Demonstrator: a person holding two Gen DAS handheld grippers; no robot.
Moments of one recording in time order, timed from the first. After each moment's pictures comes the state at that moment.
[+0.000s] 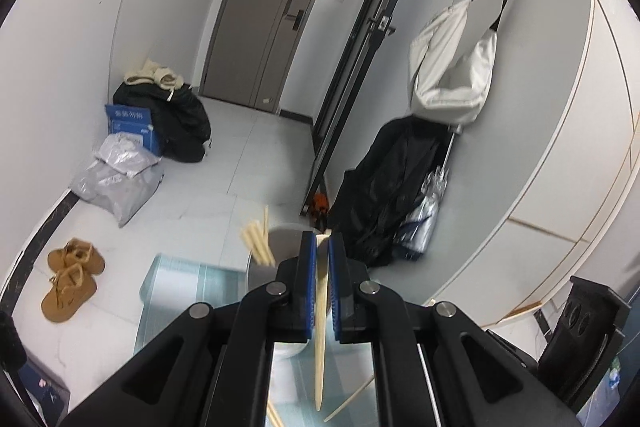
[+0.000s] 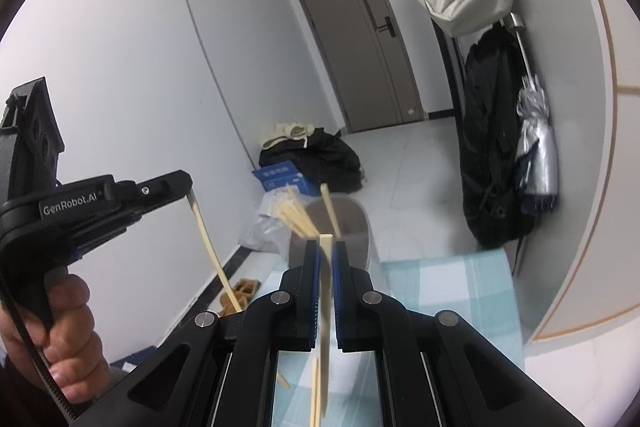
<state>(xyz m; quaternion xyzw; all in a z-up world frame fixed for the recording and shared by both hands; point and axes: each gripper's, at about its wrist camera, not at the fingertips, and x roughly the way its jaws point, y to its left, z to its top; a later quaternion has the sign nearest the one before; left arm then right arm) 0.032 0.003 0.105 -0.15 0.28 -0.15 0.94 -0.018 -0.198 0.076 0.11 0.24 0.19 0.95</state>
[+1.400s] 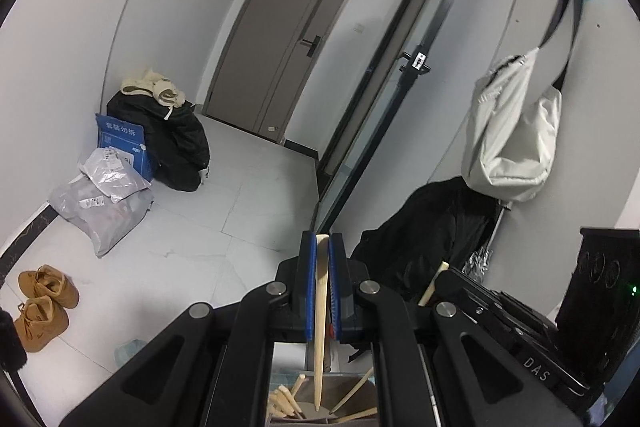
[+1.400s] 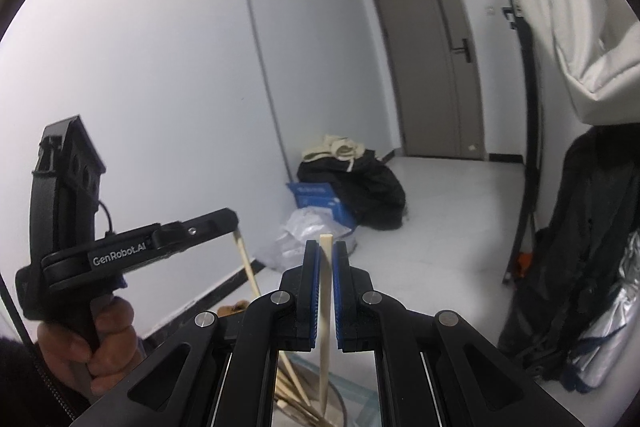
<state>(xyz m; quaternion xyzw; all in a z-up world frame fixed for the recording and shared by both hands) 0.151 0.024 0.084 -0.20 0.23 -0.14 0.94 0.175 -0.160 0.121 0.02 0.21 0.31 0.93</state>
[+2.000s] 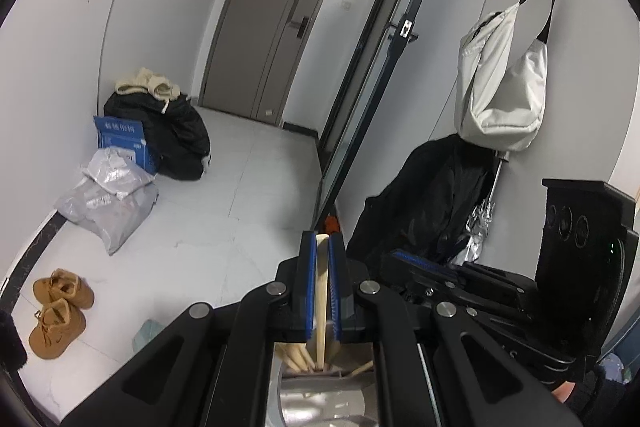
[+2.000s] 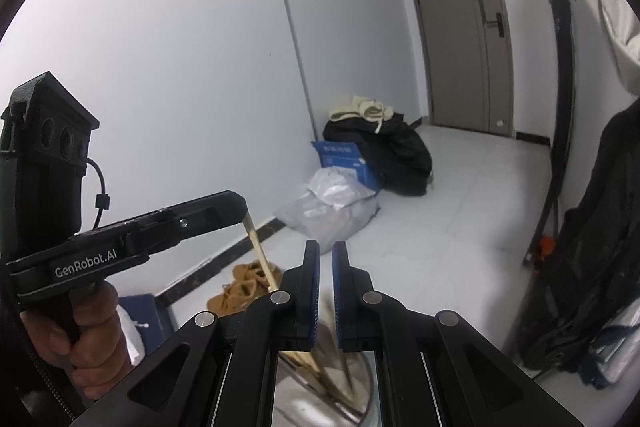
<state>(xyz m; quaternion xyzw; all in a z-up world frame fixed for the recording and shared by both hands) 0.135 0.013 0.071 -0.16 0.27 -0.15 0.94 0.174 -0.141 0.092 -0.01 0.27 0.35 0.90</state>
